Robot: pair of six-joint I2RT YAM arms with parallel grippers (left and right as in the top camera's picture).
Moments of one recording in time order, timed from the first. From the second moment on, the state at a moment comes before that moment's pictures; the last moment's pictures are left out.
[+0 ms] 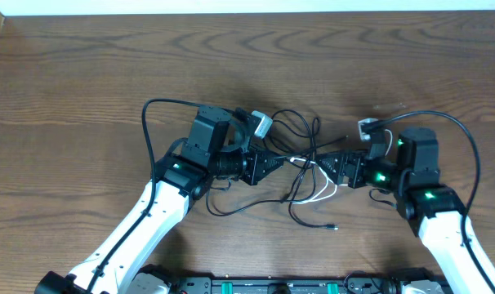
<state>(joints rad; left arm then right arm) -0.46 1.31 0.82 -0.29 0.73 -0.29 0.12 1.11 0.57 -0.24 -0.72 0.35</state>
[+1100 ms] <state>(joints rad) -0.35 1.31 0.82 -0.26 0.62 -0.34 0.21 1.29 0.58 -0.41 -0.30 0.46</state>
